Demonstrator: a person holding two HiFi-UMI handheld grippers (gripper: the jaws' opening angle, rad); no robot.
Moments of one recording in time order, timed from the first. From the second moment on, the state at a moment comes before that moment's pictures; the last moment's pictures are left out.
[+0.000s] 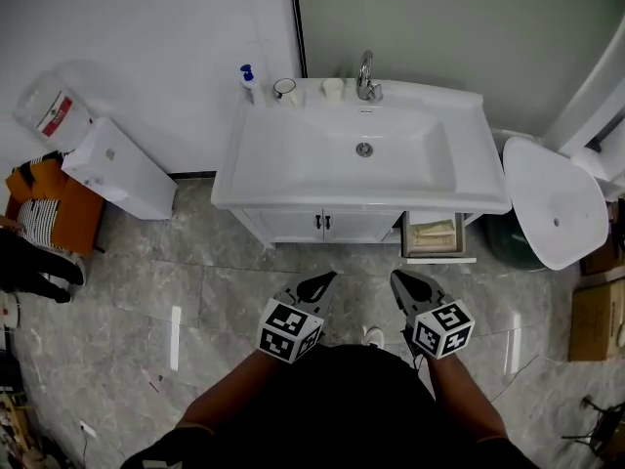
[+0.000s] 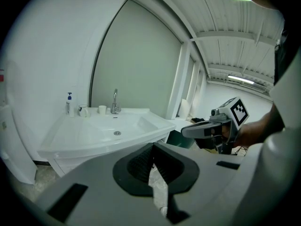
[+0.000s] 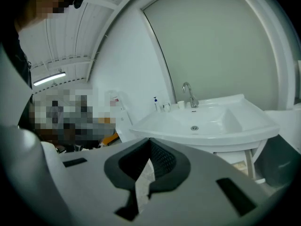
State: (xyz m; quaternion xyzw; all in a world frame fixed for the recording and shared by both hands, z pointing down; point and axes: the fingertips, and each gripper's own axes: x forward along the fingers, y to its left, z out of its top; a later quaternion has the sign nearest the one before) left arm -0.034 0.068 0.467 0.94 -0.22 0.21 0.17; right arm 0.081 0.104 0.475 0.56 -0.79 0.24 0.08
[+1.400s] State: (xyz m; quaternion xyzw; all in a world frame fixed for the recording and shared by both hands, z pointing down) left arm -0.024 0.090 0.465 0.94 -0.23 0.21 0.16; right arm 0.089 0.119 0.478 0.56 -0.79 0.23 0.07
